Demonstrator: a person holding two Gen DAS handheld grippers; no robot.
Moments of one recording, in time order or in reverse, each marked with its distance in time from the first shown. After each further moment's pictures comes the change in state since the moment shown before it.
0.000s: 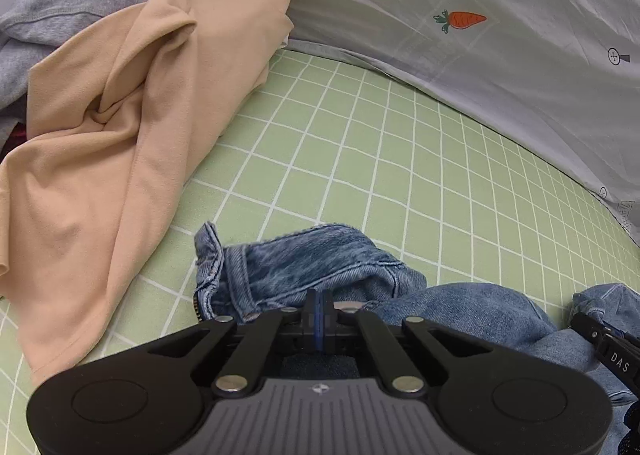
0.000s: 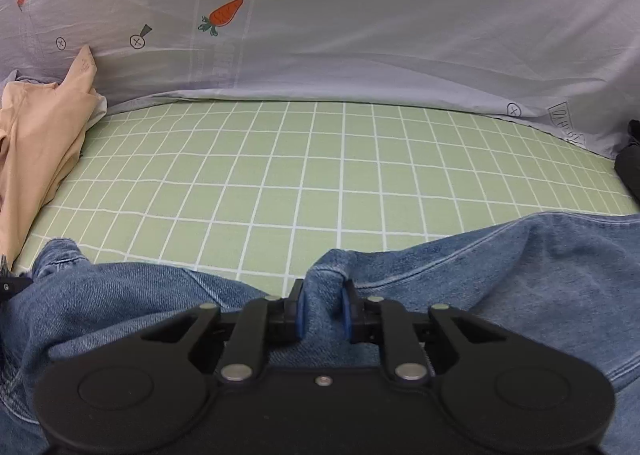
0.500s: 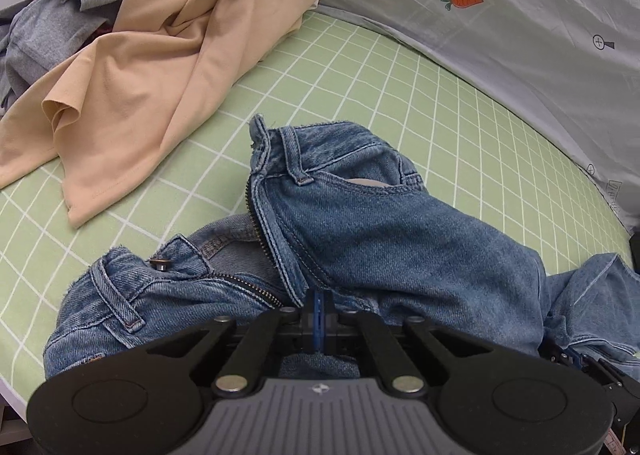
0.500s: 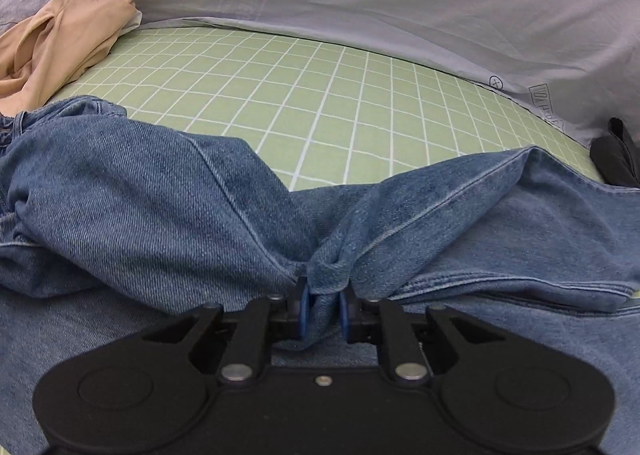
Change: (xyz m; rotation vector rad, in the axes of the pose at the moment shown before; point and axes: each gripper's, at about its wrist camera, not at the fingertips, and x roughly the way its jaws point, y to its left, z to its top) left arm -0.050 0.009 -0.073 -0.084 0.040 -0.016; right arm -0.011 -0.011 -0.082 -0.138 0.066 0.003
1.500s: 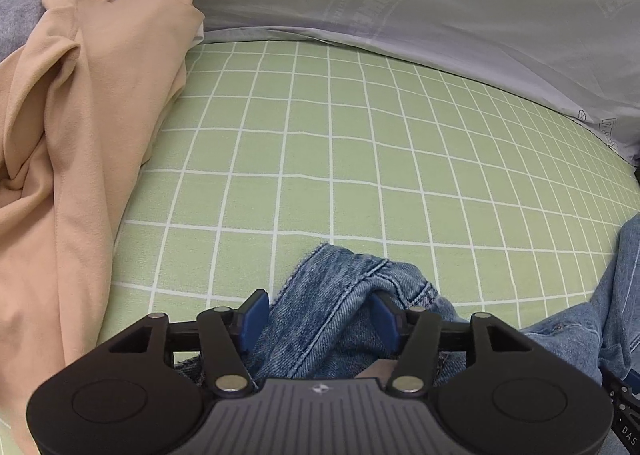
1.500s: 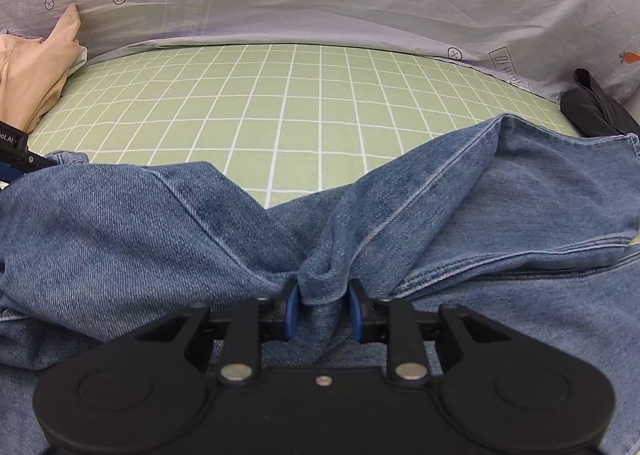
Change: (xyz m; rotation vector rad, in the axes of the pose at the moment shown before) left arm 0.113 -0.040 0.098 0.346 0.043 -0.076; right arm 0.008 0.005 0.014 0.164 0.015 -0.082
